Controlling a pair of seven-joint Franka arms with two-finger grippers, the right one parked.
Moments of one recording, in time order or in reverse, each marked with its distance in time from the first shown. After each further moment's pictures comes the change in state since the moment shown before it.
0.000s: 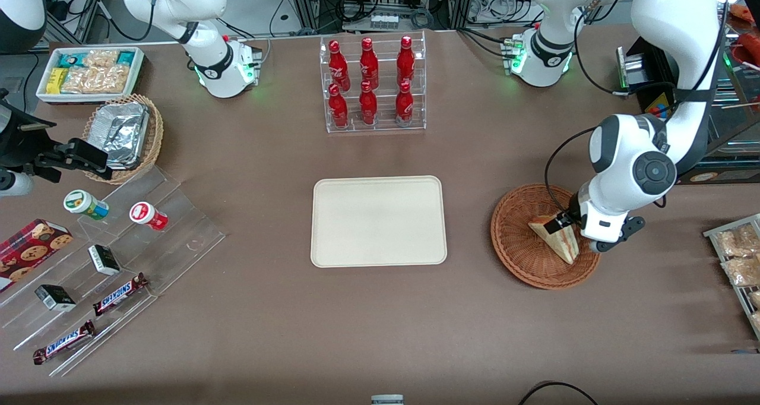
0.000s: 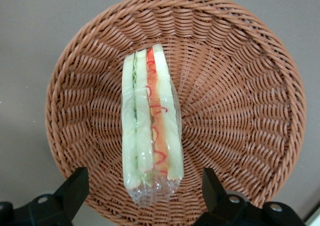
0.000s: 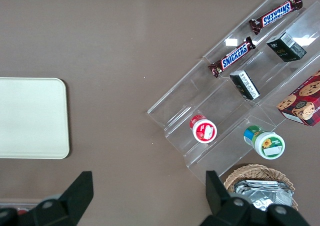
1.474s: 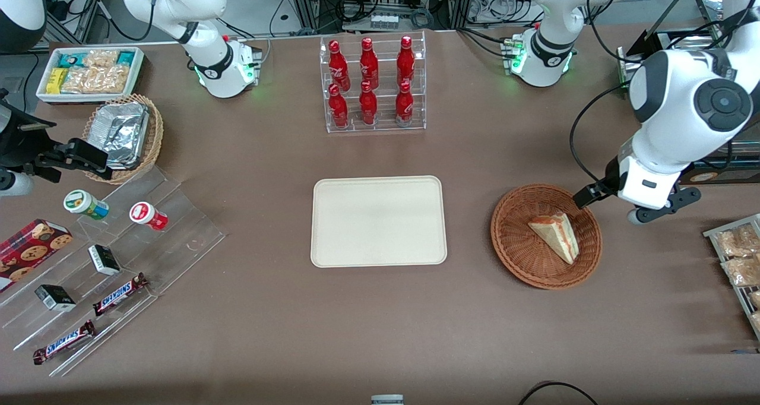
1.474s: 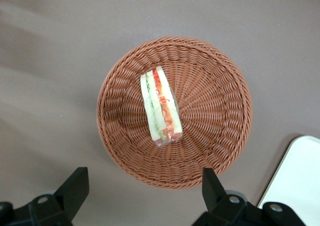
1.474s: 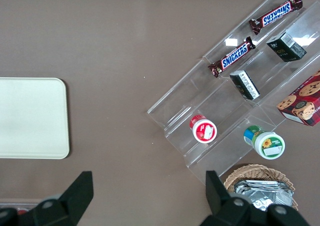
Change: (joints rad) arm 0.009 -0.248 0.000 0.046 0.008 -0.196 0.110
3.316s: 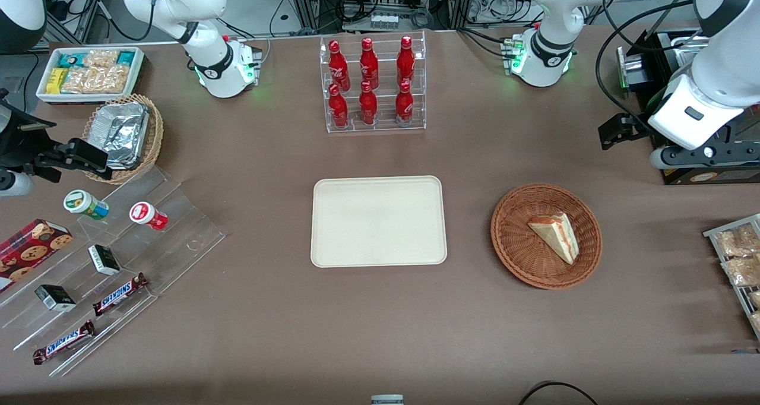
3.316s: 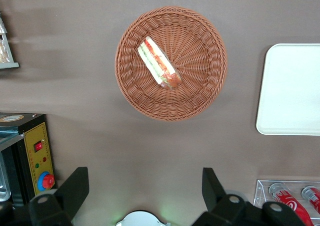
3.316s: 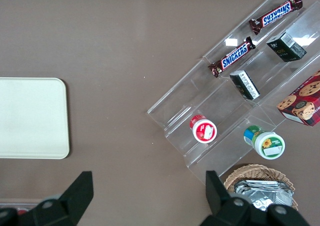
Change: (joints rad) arm 0.003 -0.039 -0.035 0.422 0.000 -0.590 0.382
